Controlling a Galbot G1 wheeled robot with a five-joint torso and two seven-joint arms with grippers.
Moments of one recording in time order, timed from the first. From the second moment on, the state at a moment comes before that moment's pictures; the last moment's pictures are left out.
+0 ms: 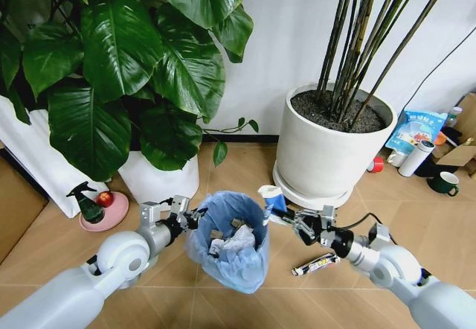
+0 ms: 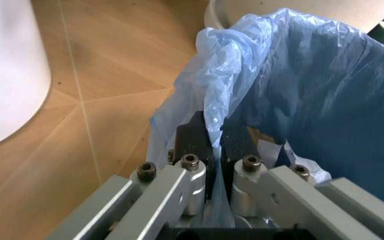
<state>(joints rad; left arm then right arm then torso) 0.95 -0.70 0.09 -1.96 -1.13 0.40 -0.22 -1.16 0.72 0.13 1.79 0.92 0.25 -0.79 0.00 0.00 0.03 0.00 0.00</state>
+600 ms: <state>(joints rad) 0.90 -0.75 0.14 -1.95 -1.13 0.40 -0.23 -0.98 0.79 -0.08 1.62 0.88 0.20 -0.84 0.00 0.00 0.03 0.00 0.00</state>
